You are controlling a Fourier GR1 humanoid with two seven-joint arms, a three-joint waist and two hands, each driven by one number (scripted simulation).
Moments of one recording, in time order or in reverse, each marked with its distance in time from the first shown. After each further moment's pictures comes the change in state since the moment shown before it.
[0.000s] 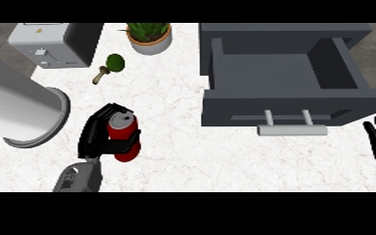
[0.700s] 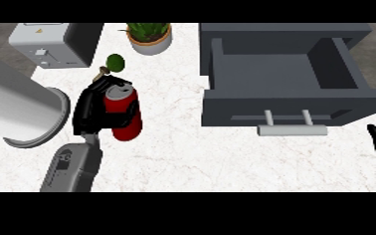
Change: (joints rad) left arm -0.095 -0.002 -0.023 -0.222 0.025 0.115 0.217; right arm 0.018 0.006 -0.003 -0.022 -0.001 -0.005 0.006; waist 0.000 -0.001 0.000
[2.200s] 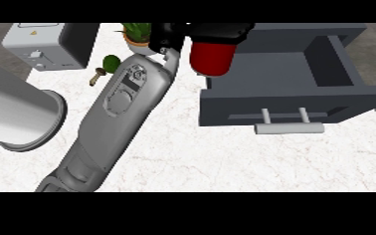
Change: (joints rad) left arm -0.757 -0.047 -0.292 0.113 -0.021 0.410 0.463; right arm -0.007 -0.012 -0.069 -0.016 -0.049 0.041 0.020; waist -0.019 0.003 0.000
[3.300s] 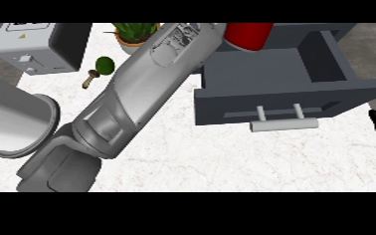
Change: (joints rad) left arm -0.421 0.000 -0.156 0.555 0.276 0.128 -0.125; right arm -0.107 -0.007 0.030 0.036 0.050 -0.026 0.045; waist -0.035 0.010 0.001
